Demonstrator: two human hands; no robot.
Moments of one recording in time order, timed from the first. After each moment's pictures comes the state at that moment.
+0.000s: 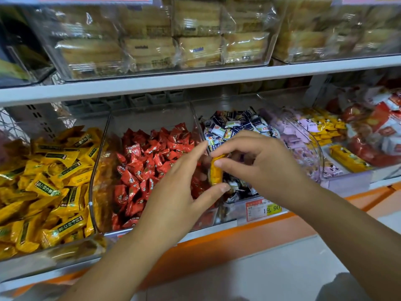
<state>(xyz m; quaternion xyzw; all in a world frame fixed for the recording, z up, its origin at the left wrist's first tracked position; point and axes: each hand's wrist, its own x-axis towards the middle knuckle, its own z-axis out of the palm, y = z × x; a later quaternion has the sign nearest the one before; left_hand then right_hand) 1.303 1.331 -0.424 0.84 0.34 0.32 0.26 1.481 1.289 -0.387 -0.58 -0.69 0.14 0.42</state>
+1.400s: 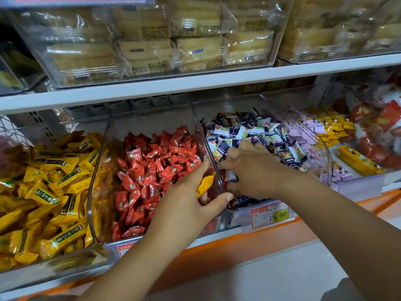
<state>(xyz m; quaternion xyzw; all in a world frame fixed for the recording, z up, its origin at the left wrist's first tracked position) 1.315 1.337 -0.438 0.79 0.45 0.25 0.33 1.500 1.336 -0.412 -0.66 -0.75 0.02 -0.03</state>
